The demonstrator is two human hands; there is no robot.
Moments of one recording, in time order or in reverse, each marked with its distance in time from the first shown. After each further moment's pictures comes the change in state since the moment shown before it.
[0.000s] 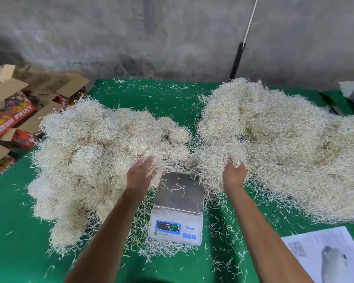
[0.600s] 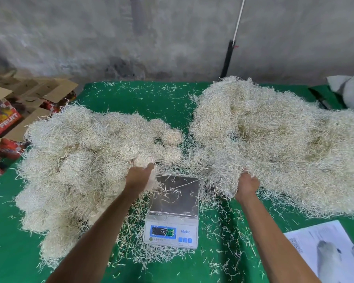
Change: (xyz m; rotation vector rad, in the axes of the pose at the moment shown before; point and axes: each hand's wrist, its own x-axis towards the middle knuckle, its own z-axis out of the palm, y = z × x) left_hand 0.045 -0.011 0.003 0.825 0.013 0.024; right_hand 0.036 0.011 -0.055 0.197 0.137 0.200
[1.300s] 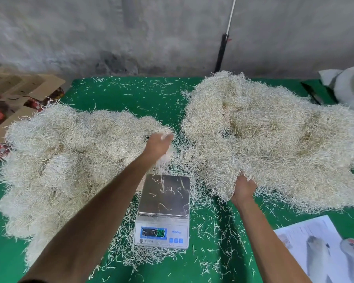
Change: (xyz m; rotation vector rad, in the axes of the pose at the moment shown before) left_hand 0.015 0.128 0.048 0.020 -0.175 0.169; right_hand 0.021 0.012 -0.022 0.048 0.049 0.042
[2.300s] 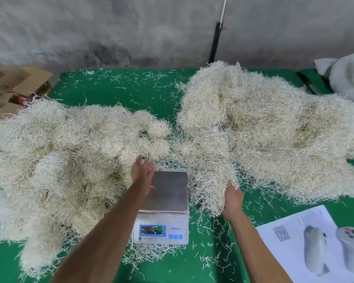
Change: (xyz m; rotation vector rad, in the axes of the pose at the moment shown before) left_hand -0.011 -0.120 0.033 -0.748 0.045 -0.270; right_hand -0.028 0.052 -0.015 -0.182 -0.054 0.081
